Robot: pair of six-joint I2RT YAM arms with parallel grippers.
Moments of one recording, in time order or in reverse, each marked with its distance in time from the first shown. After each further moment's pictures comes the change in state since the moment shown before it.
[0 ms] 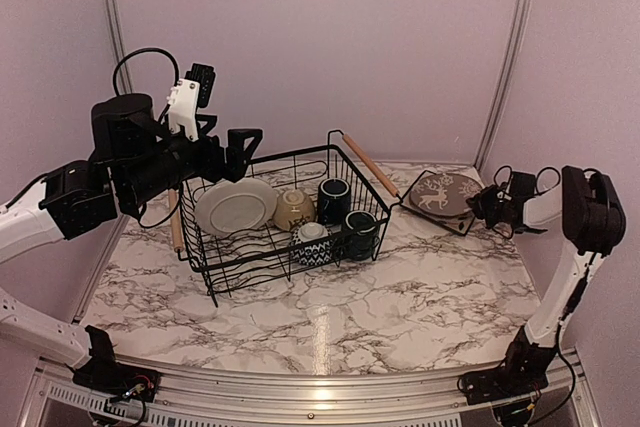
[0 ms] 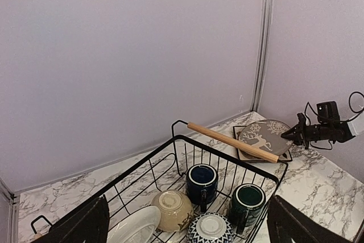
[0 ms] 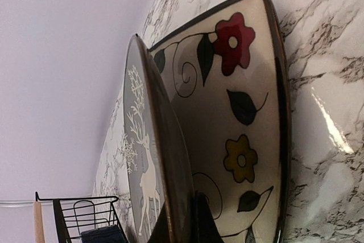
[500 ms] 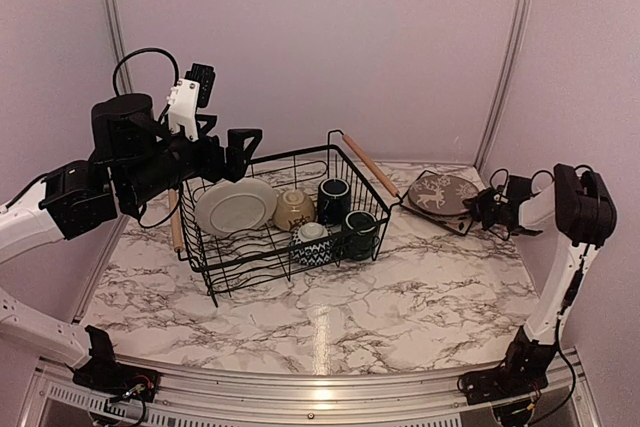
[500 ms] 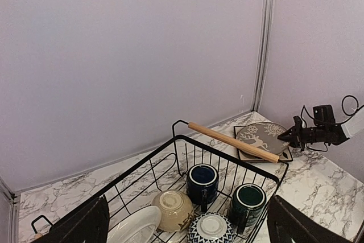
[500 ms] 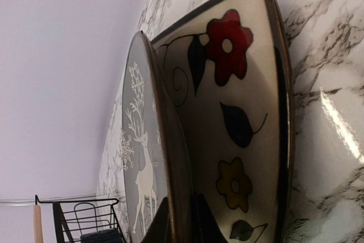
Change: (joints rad) left arm 0.000 0.000 0.000 0.000 -0.004 0.000; right arm -0.008 0.119 0.051 0.075 -0.046 0.018
